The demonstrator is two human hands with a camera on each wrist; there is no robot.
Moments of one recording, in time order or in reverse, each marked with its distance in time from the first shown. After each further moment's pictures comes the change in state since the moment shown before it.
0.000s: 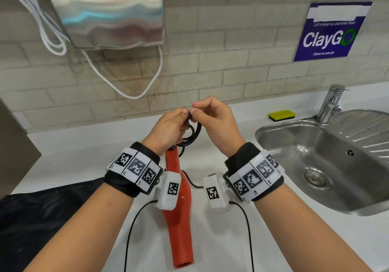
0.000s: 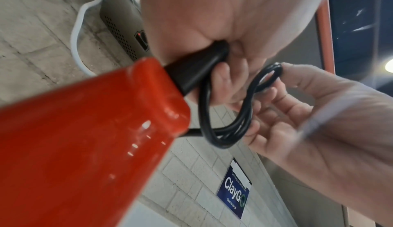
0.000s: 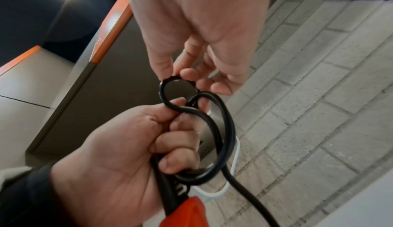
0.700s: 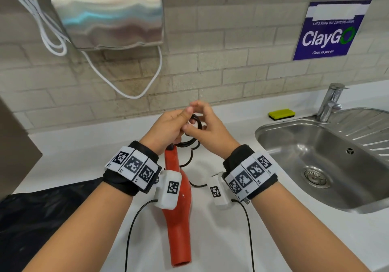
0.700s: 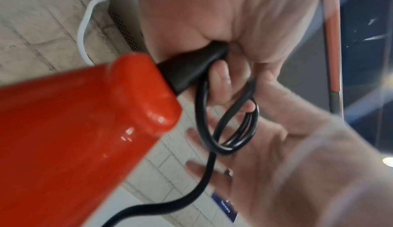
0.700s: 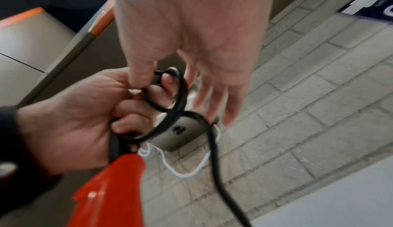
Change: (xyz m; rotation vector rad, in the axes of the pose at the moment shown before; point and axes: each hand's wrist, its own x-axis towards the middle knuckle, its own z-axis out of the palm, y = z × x) left_hand -0.006 0.004 -0.002 0.034 -0.051 0.016; right_hand -0.003 0.022 -0.008 -0.274 -0.220 0.054
